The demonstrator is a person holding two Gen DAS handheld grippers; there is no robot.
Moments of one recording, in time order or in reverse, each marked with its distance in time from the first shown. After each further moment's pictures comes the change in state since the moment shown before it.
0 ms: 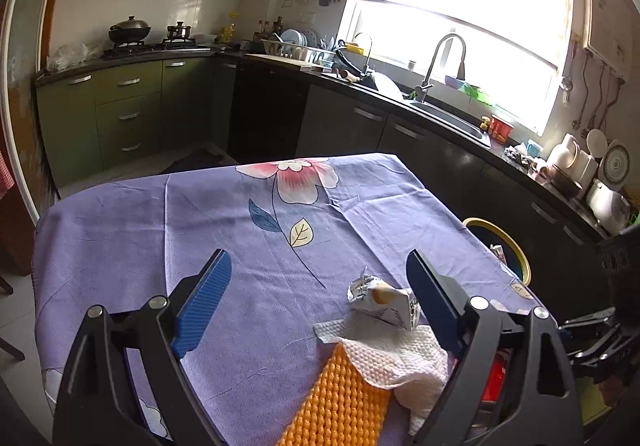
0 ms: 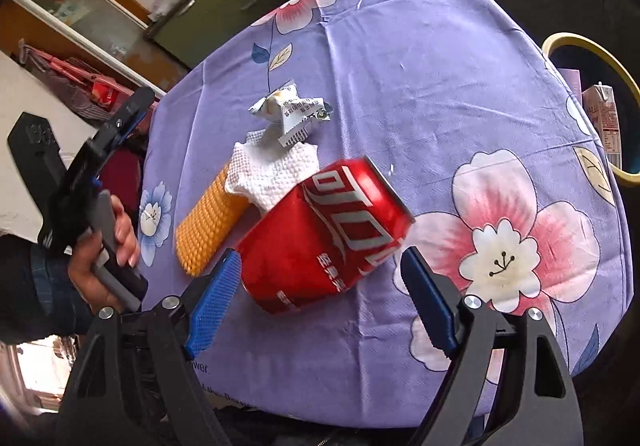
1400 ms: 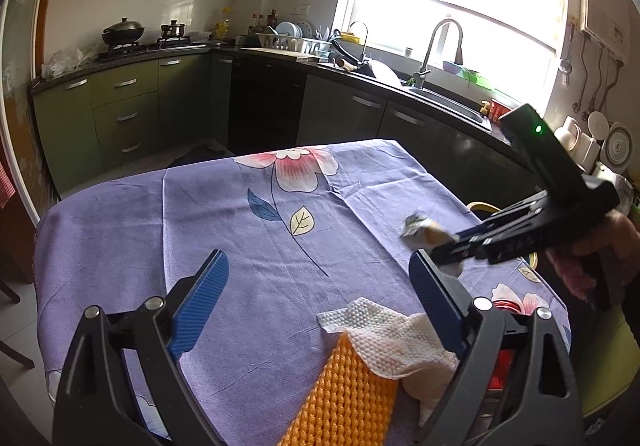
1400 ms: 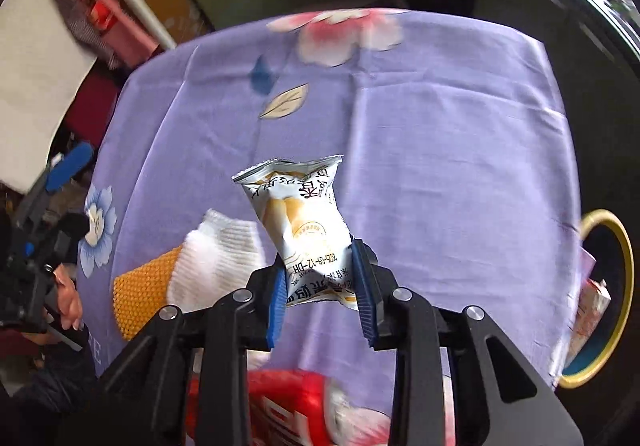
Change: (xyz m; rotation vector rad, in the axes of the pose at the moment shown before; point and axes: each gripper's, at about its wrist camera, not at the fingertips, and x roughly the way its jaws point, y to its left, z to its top) left arm 0.006 -0.007 -0.007 0.040 0.031 0.013; right arm 0.064 0.023 0.134 -0.323 0.076 -0.140
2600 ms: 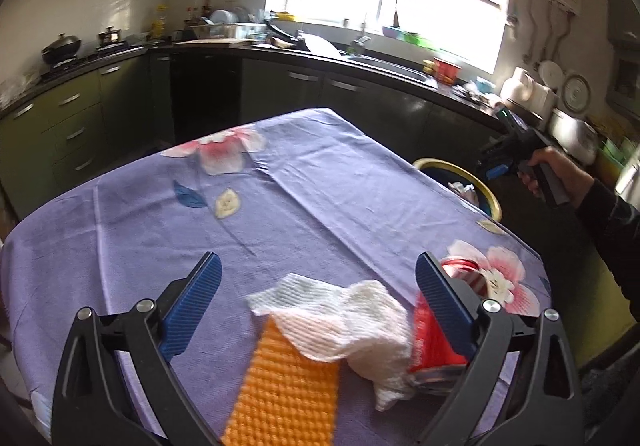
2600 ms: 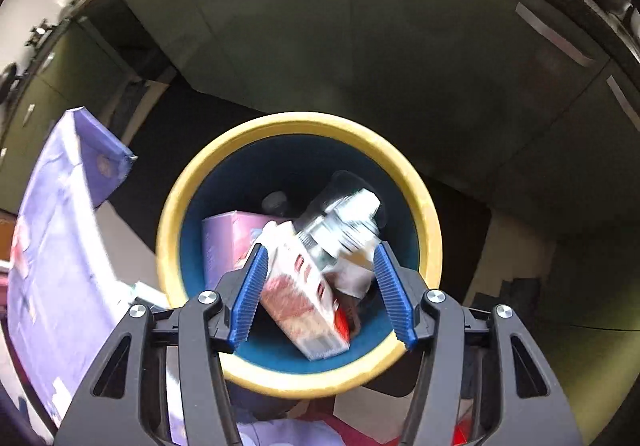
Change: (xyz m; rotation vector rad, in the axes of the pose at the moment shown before) left arm 0.010 -0.049 -0.017 0.172 0.087 -0.178; right arm -0.082 -0.346 -0.118 0.801 -0.108 -0.343
